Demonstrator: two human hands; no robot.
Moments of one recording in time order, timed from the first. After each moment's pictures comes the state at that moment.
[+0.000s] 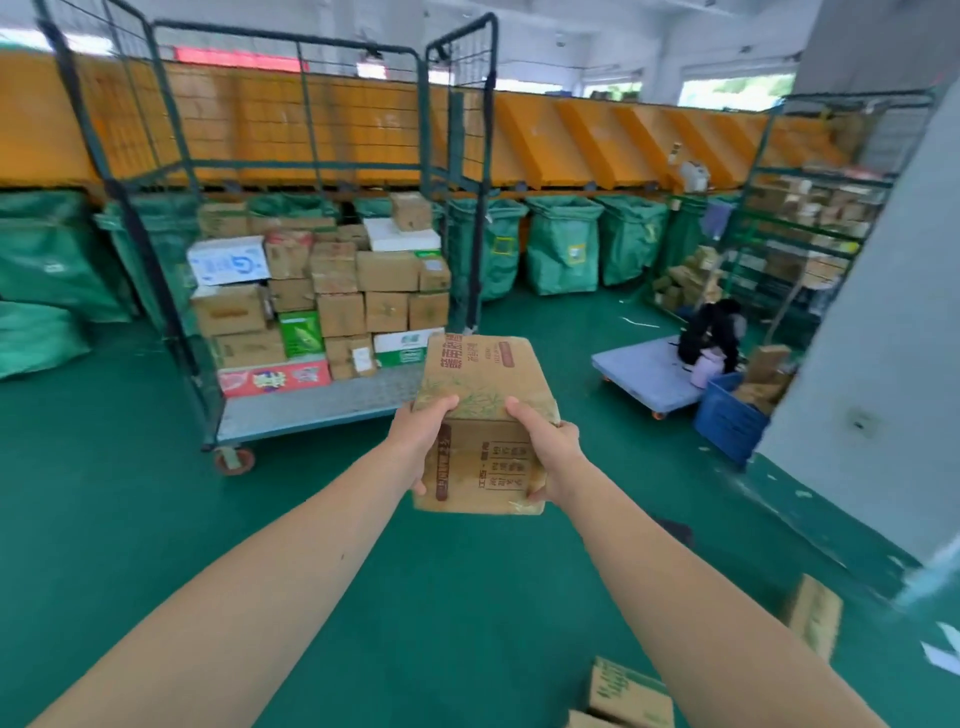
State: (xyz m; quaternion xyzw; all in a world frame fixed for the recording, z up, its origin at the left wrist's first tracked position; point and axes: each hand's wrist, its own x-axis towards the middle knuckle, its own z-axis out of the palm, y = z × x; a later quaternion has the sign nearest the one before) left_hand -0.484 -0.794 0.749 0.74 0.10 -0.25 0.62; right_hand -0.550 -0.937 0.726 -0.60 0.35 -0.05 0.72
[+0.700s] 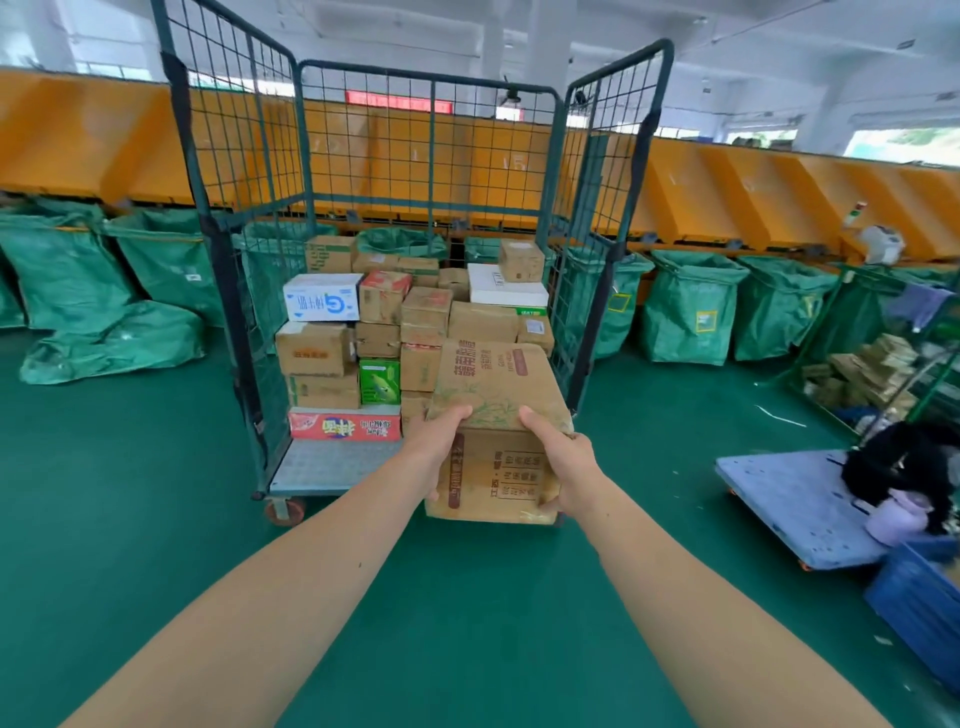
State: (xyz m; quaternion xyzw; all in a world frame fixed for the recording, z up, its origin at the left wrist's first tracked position) left_hand -0.123 -0.836 0.769 0.69 0.17 -0.15 0.69; right_hand -0.147 -0.992 0.752 -0.64 0.28 0.01 0.72
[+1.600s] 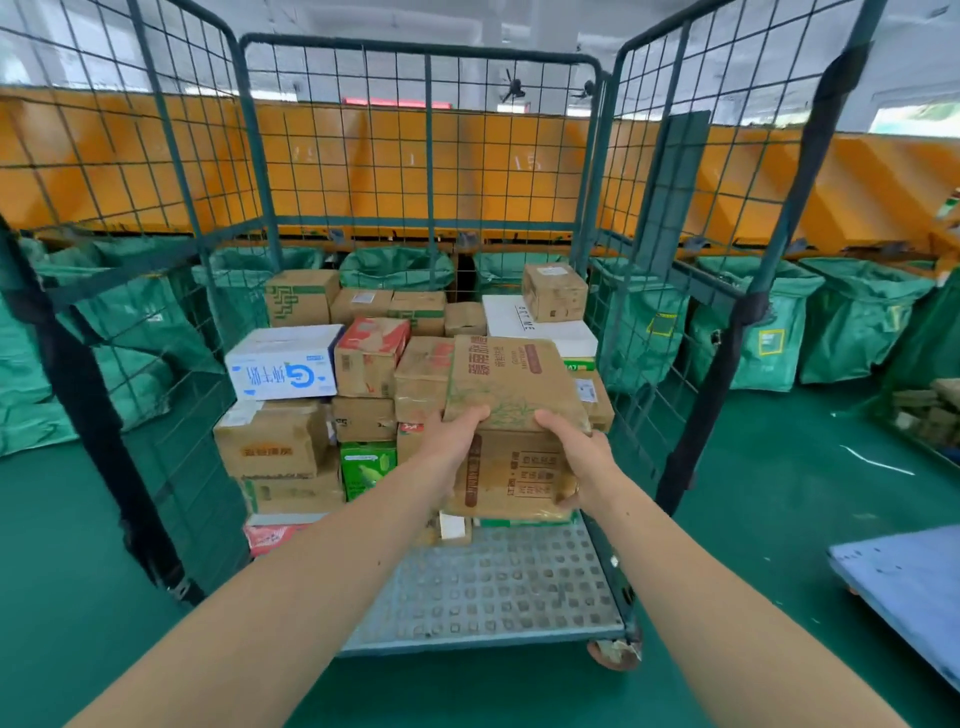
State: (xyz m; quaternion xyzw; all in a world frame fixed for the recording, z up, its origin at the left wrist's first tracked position) left_hand 0.413 -0.874 0.767 0.69 0.14 -0.13 0.70; right_hand 0.394 -1.030 0.744 -0.63 0.27 -0.01 0.73
